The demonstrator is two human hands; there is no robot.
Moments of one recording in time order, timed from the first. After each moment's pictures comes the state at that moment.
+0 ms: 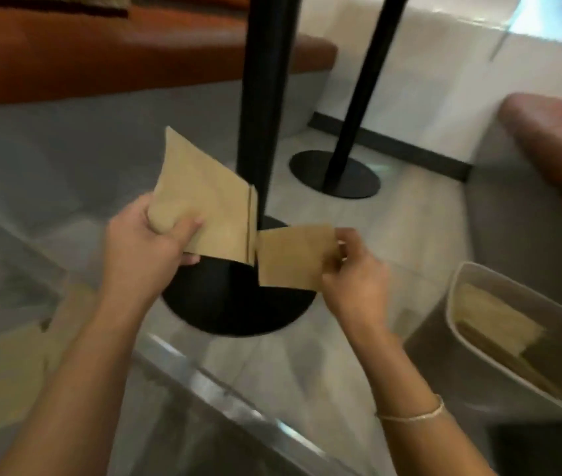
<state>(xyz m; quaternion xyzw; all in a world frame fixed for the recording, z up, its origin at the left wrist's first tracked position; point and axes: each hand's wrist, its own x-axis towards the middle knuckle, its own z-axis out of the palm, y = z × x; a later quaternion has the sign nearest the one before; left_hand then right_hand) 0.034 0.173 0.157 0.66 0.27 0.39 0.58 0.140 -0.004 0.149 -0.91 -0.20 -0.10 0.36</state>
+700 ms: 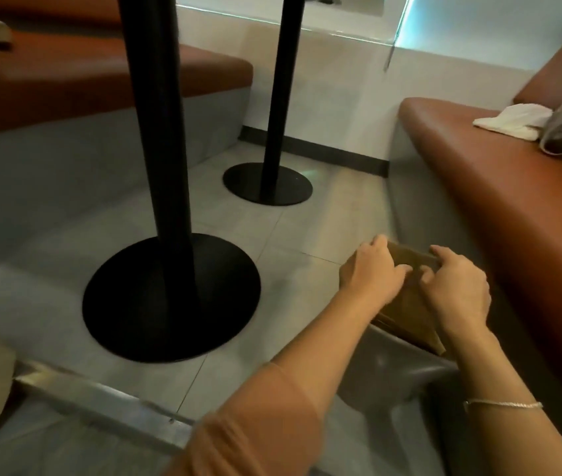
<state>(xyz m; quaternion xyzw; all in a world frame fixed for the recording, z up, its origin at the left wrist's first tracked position) 0.192 -0.086 0.180 0.90 0.04 0.07 0.43 0.201 -0.182 0.181 -0.96 0.07 -0.19 0.21</state>
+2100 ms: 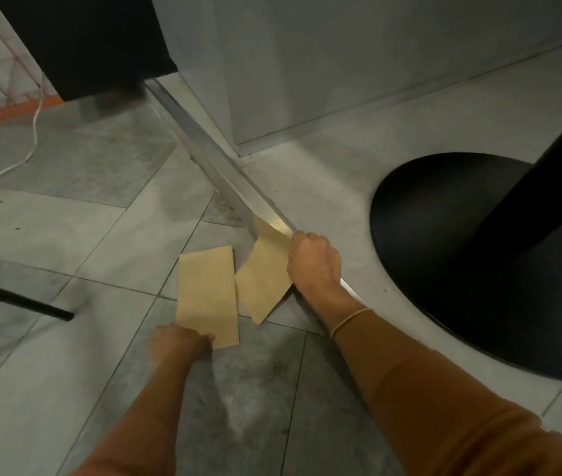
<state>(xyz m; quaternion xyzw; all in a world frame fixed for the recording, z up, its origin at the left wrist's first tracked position) -0.152 0.420 -0.221 0.55 0.80 -0.10 0.23 0.051 0.368 -0.123 -0.85 -0.49 0.08 0.16</state>
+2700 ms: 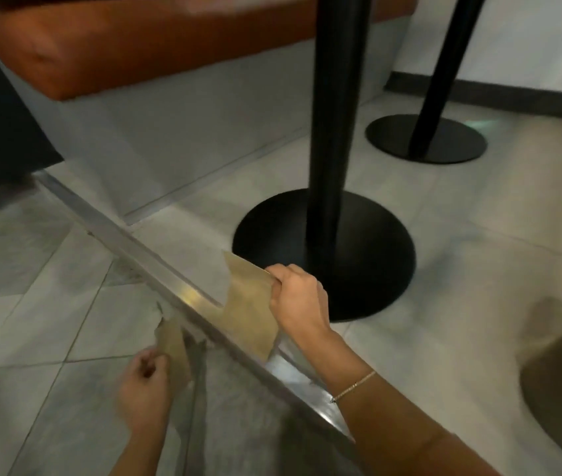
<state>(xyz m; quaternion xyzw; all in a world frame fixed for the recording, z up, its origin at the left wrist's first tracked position) -0.072 0.234 -0.092 0.59 0.63 0.34 0.38 0.106 0.131 0.002 -0.87 -0.39 0.06 0.30</state>
